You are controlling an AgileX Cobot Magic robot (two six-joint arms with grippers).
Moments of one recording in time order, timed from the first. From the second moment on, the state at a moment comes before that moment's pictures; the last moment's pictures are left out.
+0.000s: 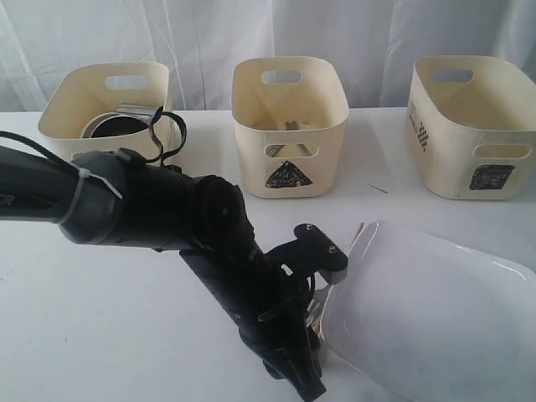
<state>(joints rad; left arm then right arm) -0.90 1.89 -1.15 -0.62 0.65 0.73 0.11 0.01 0.00 0.02 0.21 0.11</state>
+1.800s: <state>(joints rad) -0.90 1.94 -1.16 -0.60 0.52 0.68 0.11 0.01 0.00 0.02 0.21 0.11</state>
